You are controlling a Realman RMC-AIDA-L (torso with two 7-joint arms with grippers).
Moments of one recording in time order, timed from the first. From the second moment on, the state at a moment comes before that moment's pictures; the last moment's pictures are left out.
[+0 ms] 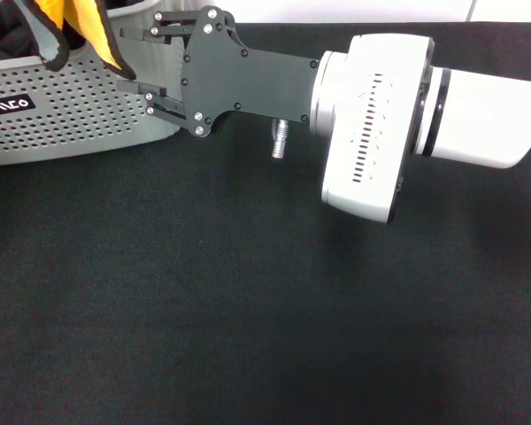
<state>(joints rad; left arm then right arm) -0.21 -2.10 0.85 2.00 1.67 1.26 -2.09 0.84 2.03 -2.11 -0.73 2.74 0.83 -2.99</state>
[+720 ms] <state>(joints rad) -0.19 -2.10 0.85 1.96 1.67 1.26 -2.08 0.81 2.03 -2.13 -0.74 2.74 0.82 -2.98</state>
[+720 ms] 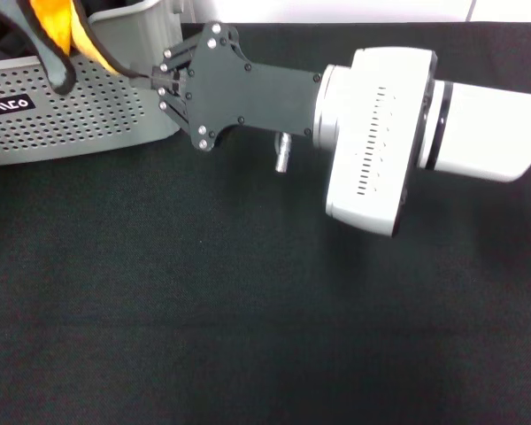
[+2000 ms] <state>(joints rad) -0.03 -2.08 0.47 1.69 1.59 1.89 -1.80 0.07 2.02 -2.02 -1.49 2.42 0.83 -2.88</state>
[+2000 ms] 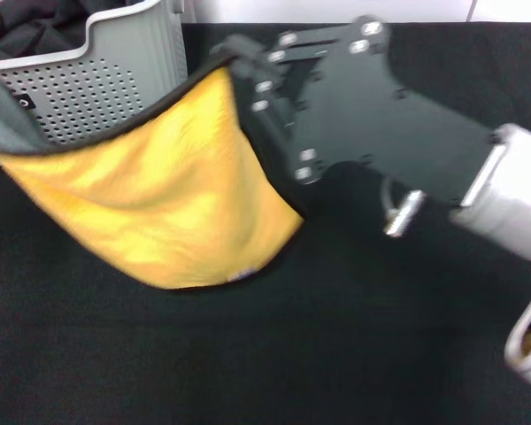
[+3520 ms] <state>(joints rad) -0.12 -2.09 0.54 1.63 1.35 2.03 -1.87 0.20 2.01 -1.59 -0.90 1.96 1.44 -2.28</state>
